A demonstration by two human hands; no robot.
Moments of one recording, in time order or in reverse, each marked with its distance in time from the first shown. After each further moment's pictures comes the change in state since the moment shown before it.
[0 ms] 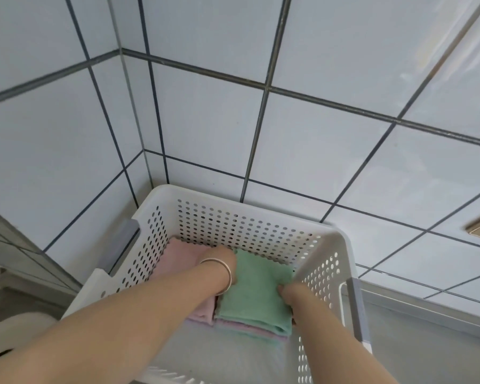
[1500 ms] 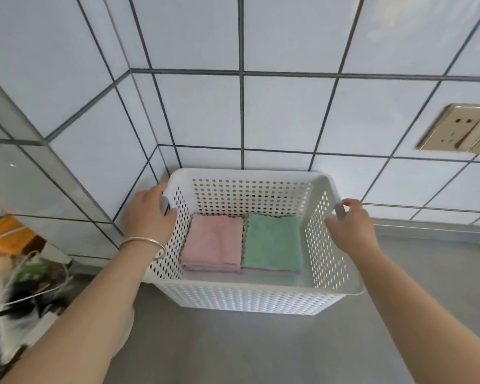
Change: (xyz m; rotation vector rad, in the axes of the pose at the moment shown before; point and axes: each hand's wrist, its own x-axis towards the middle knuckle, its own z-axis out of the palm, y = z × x) left_hand -0.136 -0.129 -0.026 -0.514 0.756 -0.119; right_hand -0.137 0.027 -0.023 0.804 0.717 0.178
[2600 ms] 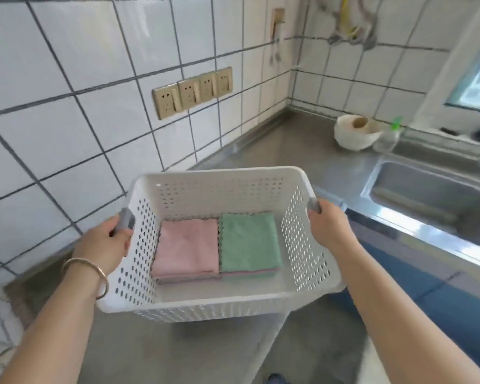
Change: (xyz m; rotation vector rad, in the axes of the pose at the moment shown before) left_hand -0.127 0.067 -0.032 -0.328 -0.600 0.522; right_hand -0.339 0.125 -0.092 0.156 0.560 0.560
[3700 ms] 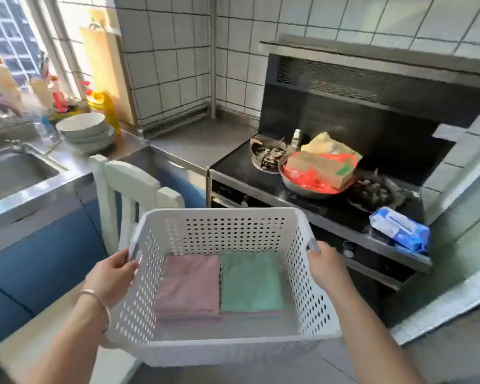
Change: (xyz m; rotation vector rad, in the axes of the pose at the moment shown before) left_hand -0.669 0.116 0.235 0.128 -1.382 0.967; right_hand -0.807 0.359 -0.200 0.330 1.169 1.331
